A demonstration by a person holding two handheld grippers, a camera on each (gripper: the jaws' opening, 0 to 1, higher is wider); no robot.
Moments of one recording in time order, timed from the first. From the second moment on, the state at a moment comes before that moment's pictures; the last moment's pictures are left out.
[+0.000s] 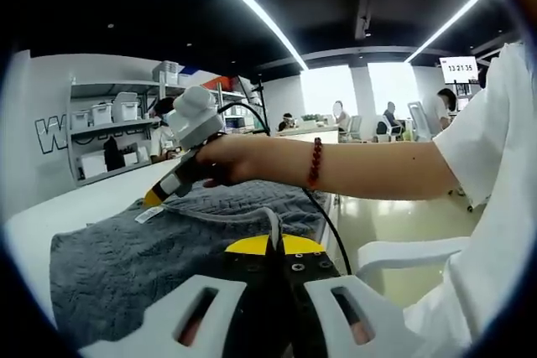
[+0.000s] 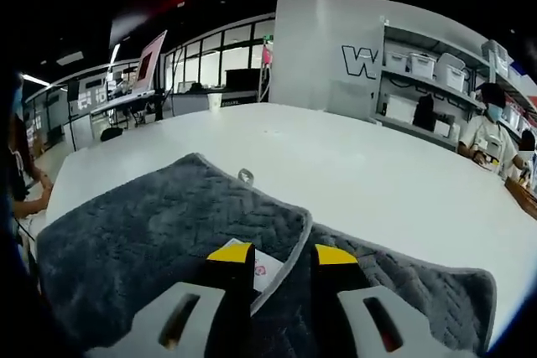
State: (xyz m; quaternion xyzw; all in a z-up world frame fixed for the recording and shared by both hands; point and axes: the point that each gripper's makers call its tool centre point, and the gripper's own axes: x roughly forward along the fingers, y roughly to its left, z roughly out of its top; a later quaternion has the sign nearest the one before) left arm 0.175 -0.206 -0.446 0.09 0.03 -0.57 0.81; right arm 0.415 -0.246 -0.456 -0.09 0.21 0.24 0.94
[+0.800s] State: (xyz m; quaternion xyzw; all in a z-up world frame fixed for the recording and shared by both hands) left arm 0.175 -0.202 -0.451 0.09 0.04 -0.57 0.82; right arm 0.431 -0.243 -0.467 -0.04 0.21 0.25 0.94
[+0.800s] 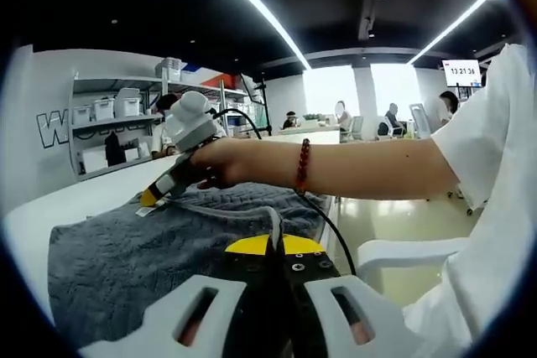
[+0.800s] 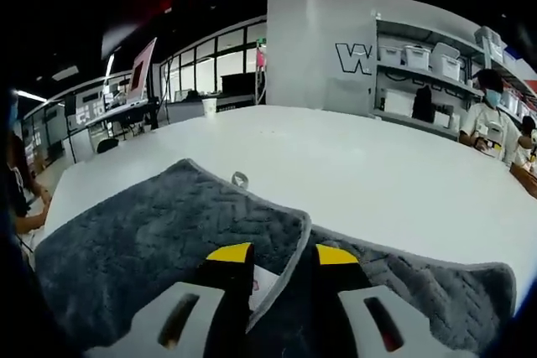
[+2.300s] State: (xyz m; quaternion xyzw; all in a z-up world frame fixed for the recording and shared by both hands) left arm 0.167 -0.199 -0.438 0.05 0.02 -0.58 0.81; right arm 0.473 -0.251 -0.447 0.05 0.18 0.22 0.96
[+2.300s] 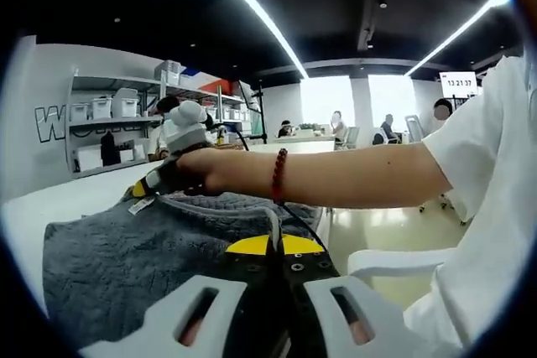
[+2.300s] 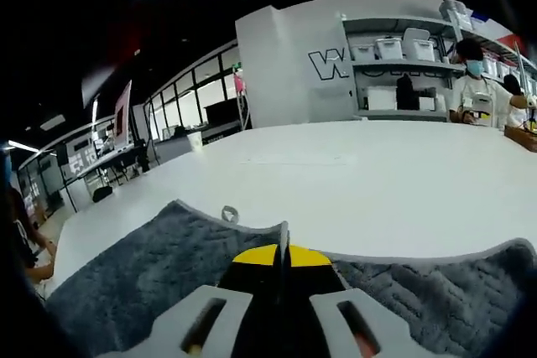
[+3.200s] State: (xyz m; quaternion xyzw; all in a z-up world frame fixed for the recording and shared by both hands) left arm 0.163 -0.190 -0.413 0.05 -0.02 -0.59 0.81; right arm 0.446 -0.237 -0.433 0.02 0.17 0.20 0.96
